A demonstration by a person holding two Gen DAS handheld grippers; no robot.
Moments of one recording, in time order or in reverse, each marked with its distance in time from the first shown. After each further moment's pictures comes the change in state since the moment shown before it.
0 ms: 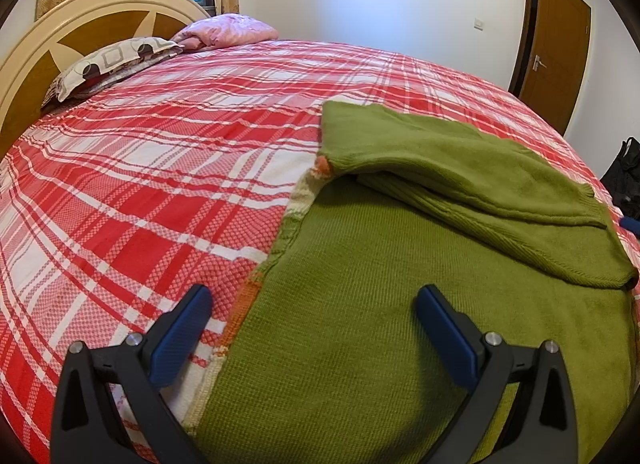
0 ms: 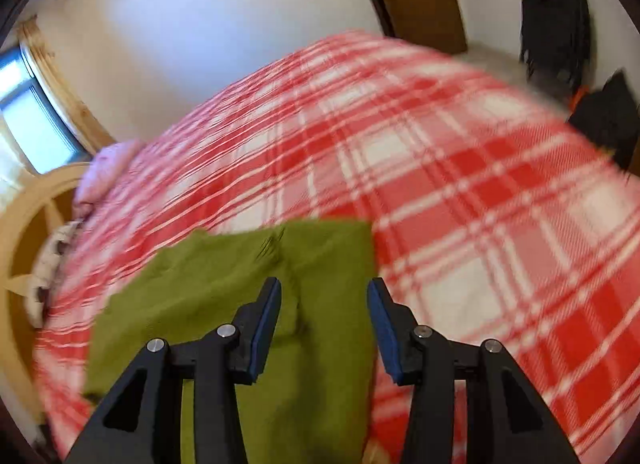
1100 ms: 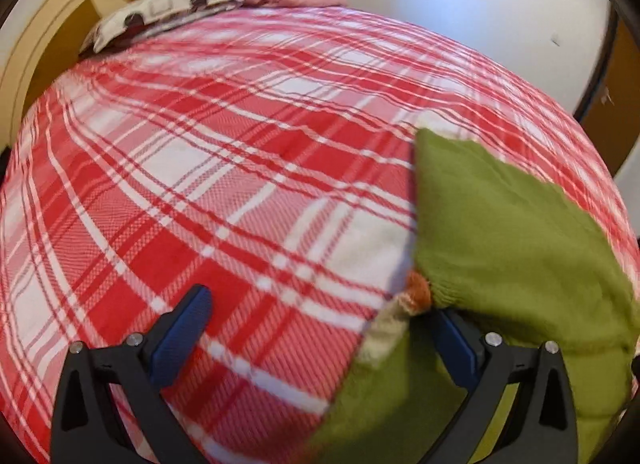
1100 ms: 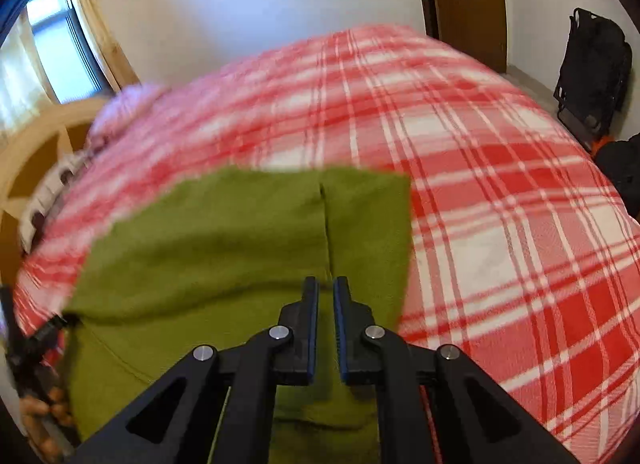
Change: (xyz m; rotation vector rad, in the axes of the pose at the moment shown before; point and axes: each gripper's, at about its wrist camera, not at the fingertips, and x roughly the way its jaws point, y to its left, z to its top) left arm 0.059 0.047 0.071 -0.233 0.146 0.135; right arm -0.023 0.028 -0.018 -0.215 -0.021 -0.036
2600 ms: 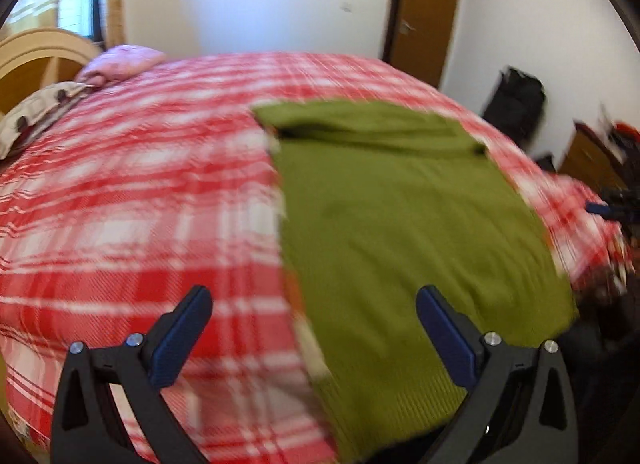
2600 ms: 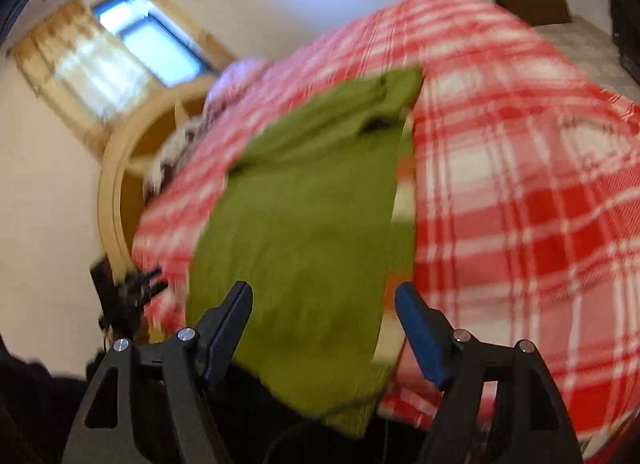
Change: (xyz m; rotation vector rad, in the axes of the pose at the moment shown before) left arm -0.174 0.108 -0.145 0.608 -0.071 -0.495; right arm -0.220 -0.051 -0.180 -0.026 0.245 0.424
